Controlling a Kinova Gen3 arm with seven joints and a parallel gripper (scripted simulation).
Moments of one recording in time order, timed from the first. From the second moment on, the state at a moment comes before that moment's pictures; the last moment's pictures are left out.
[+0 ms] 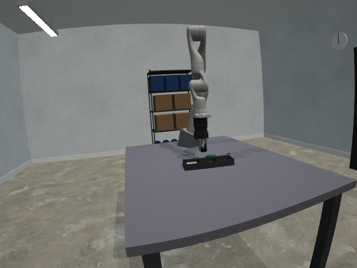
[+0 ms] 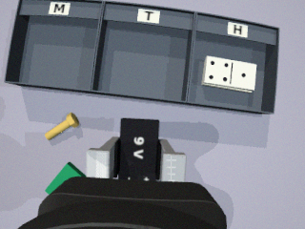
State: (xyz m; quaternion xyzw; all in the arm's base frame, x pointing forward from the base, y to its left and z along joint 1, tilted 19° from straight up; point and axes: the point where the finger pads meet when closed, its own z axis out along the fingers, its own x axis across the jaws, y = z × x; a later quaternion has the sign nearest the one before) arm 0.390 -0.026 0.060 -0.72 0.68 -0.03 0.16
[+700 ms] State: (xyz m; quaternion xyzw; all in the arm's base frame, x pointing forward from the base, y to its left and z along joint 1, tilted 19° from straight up) arm 0.432 0.023 0.079 -0.81 0.56 -0.05 0.15
